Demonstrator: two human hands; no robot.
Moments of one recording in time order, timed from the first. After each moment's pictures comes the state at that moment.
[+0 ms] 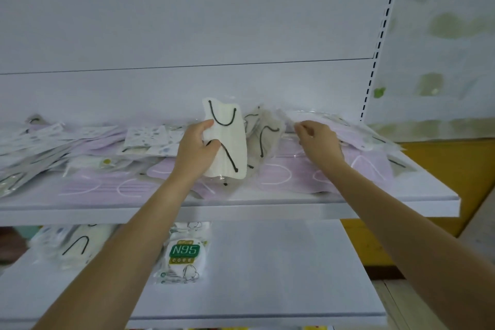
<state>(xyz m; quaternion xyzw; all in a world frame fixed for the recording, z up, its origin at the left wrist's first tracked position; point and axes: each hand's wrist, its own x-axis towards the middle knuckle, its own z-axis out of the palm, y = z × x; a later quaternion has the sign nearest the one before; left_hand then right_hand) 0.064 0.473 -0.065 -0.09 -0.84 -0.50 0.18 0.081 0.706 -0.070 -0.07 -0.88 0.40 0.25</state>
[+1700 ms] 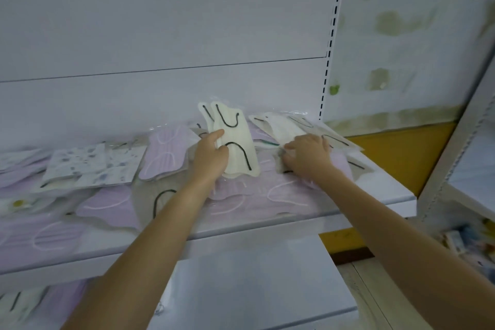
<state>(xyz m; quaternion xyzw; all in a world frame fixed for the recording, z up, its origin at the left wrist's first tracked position) 0.031 0.579 -0.068 -0.08 -0.82 -0.56 0.04 0.062 0.773 -0.086 -0.14 -0.98 0.07 0.11</state>
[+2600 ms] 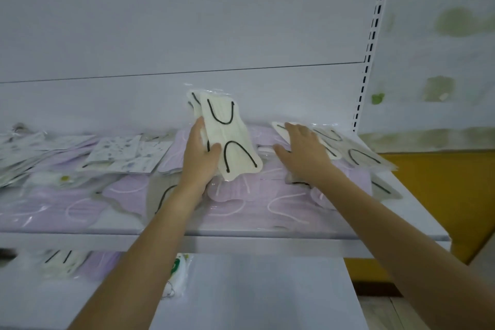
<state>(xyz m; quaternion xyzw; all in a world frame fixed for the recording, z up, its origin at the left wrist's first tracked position) 0.049 0.572 -0.063 -0.05 -0.78 -0.60 0.18 0.051 0.758 -0.062 -0.01 -0.96 0.24 0.13</state>
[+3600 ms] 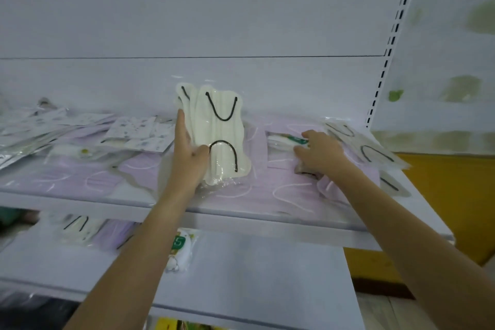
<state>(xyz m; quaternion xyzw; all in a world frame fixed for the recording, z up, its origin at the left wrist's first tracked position) 0.072 0.539 -0.088 -0.03 -0.74 -0.64 0.22 0.046 0.779 -0.074 -0.04 -0.98 0.19 0.06</state>
